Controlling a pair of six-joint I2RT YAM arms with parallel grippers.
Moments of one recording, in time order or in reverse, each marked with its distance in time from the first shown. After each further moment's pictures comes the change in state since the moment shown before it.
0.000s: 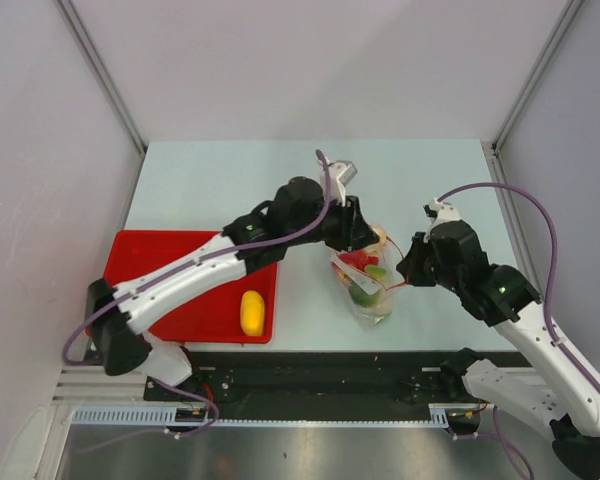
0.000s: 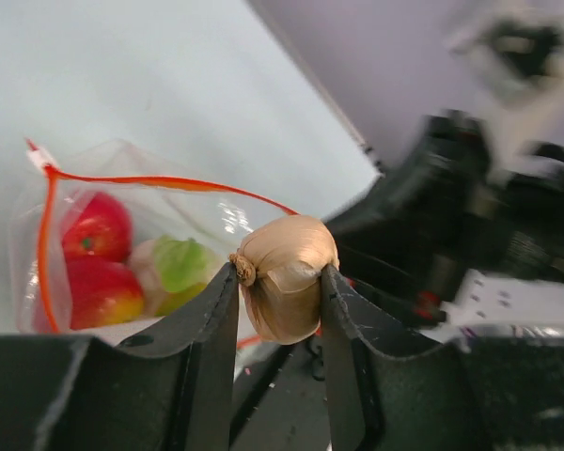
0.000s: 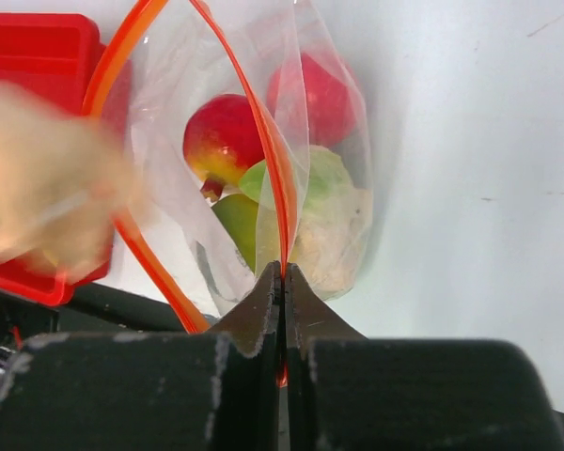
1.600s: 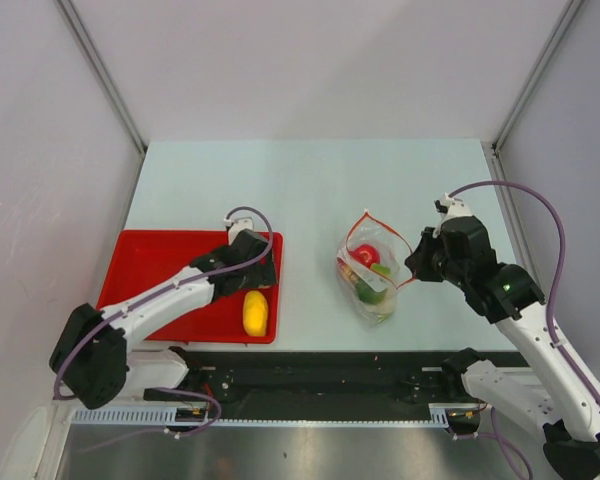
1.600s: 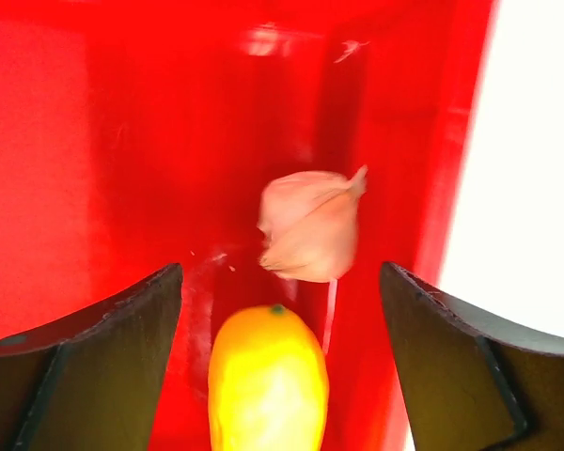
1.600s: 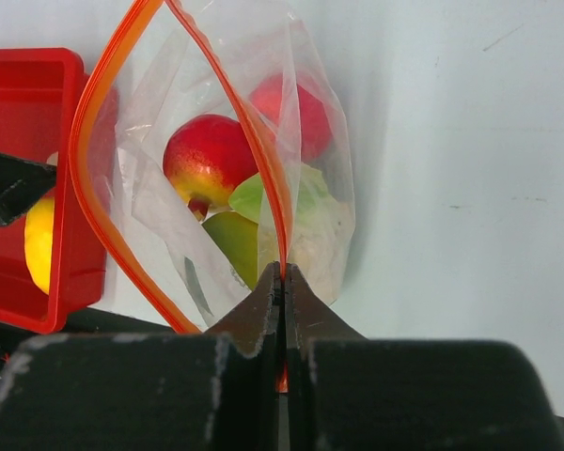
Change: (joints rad) left arm 0.290 -0.264 -0.669 -0.190 -0.486 -0.125; right arm -0.109 -0.002 0.000 0.005 -0.026 -0.048
